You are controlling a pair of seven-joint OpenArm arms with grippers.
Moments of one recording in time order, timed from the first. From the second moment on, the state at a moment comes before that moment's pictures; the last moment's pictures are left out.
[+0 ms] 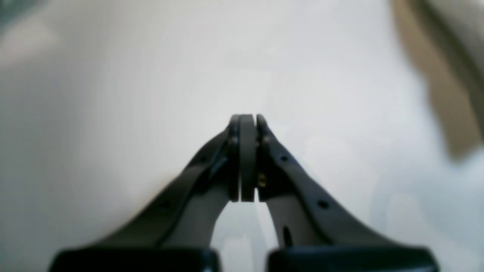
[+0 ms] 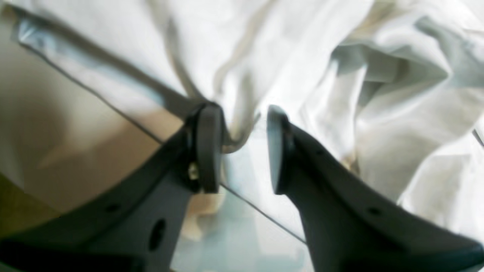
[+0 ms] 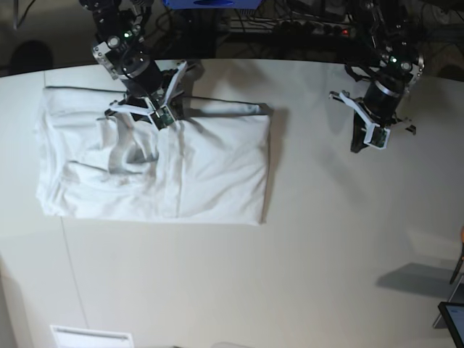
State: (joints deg) left arm 23.8 -12.5 -24.0 105.0 -1.5 -35.3 19.4; right arm -27.3 7.2 -16.4 113.3 -7.0 9.6 -35.9
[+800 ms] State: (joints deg) left arm 8.2 -5.5 0.9 102.2 -1.1 -35.5 19.4; right arm -30.8 -0.4 1.4 112.8 -6.9 9.9 -35.1
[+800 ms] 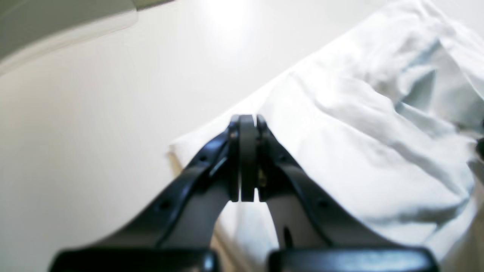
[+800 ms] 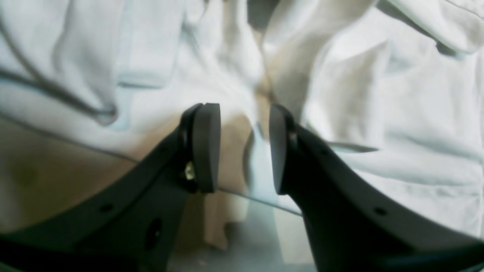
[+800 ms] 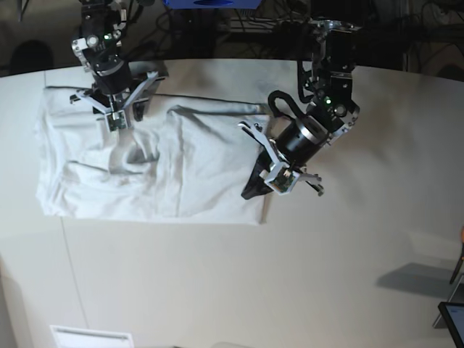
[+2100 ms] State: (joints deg) left arm 3.4 -3.9 1.0 88.7 -0.9 -34.0 19.7; right arm -29.8 -1.1 5.4 112.8 0.5 10.2 -27.6
